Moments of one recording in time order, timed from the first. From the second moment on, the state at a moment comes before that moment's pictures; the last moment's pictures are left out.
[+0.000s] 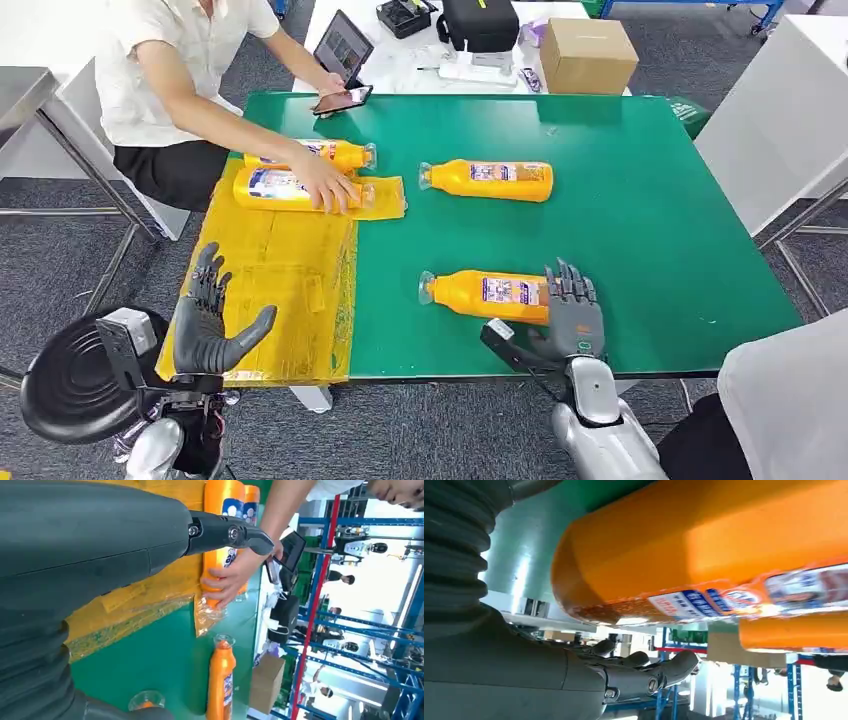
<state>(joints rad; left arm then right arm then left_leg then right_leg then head) 0.03 -0.08 -0.20 -1.62 0.15 -0.01 -0.23 -0.26 -0.09 0.30 -0.89 1.42 -0.55 0.17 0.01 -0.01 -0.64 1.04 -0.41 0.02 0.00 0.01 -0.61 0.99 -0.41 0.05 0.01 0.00</state>
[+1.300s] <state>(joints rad) -0.07 -0.08 -0.30 -1.53 0.22 -0.02 -0.23 -0.49 0.00 0.24 -0.54 1.19 -0.54 -0.17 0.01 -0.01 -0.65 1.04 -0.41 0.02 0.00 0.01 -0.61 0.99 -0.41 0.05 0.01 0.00</state>
